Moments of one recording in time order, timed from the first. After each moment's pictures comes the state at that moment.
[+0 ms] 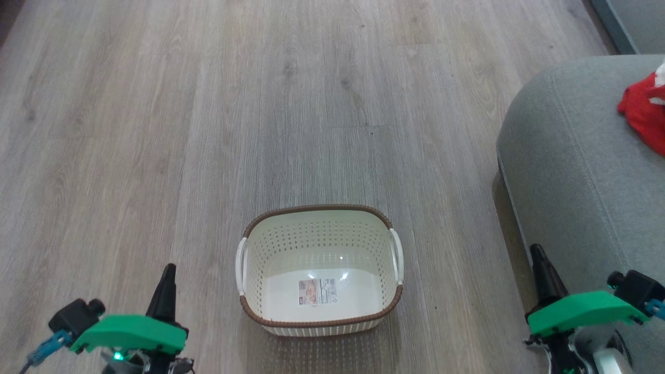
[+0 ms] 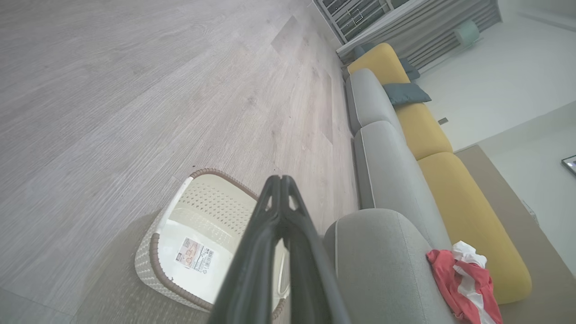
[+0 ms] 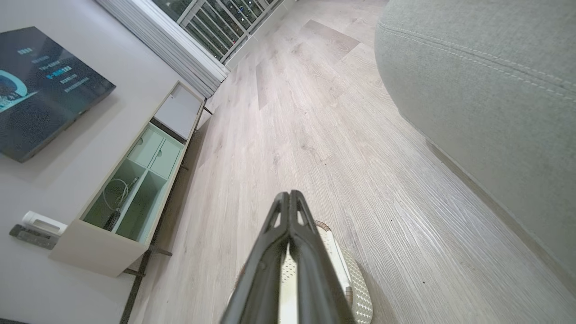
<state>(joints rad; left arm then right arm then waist) -0.04 0.04 0.03 0.37 -0.94 -0.13 -0.07 -0.03 -0.05 -0.06 0.34 0.79 0.13 -0.07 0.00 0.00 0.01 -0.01</state>
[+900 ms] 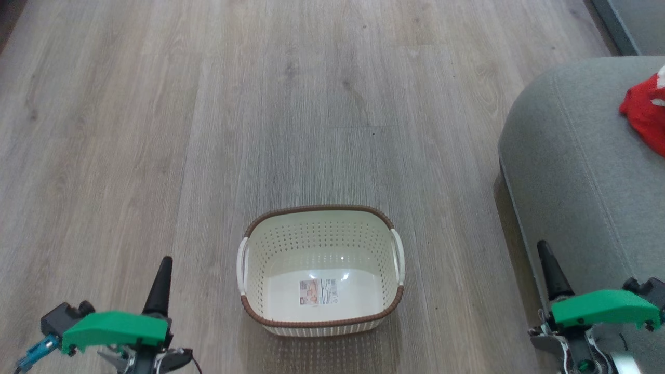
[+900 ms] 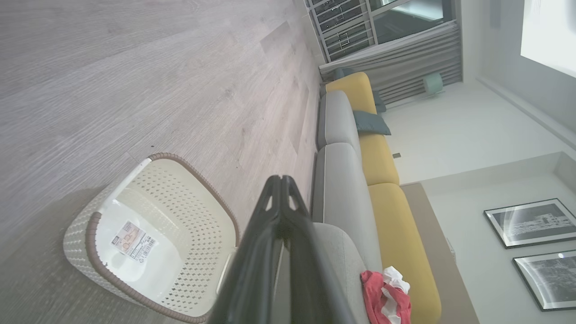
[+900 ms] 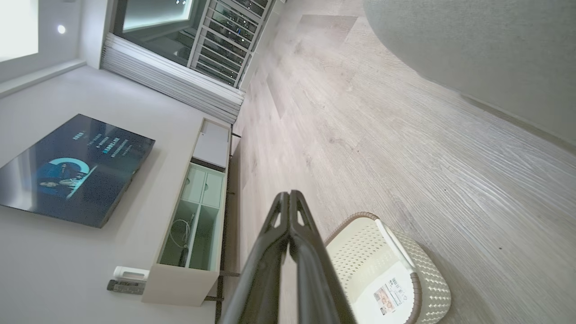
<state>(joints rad) -0.04 0.04 0.05 0.34 -1.21 -0.13 0.00 -0.03 -0.05 -0.09 0.32 1.13 0.13 0.00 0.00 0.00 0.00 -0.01</state>
